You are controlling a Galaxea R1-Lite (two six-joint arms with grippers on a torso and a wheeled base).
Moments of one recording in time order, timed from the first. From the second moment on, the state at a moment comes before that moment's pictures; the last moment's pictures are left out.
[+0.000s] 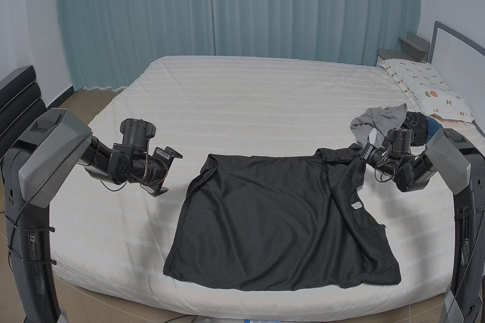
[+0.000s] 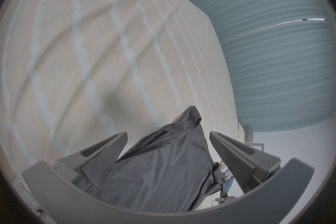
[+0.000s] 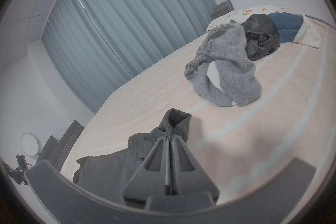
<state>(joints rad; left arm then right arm) -0.17 2.33 -1.35 -0.26 -0.13 -1.23 -0.03 2.55 -1.41 -0.79 0.14 0.52</state>
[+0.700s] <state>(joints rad) -0.16 2.33 -1.35 -0.26 -0.13 -1.23 -0.05 2.65 -1.61 -0.79 0.06 0.52</state>
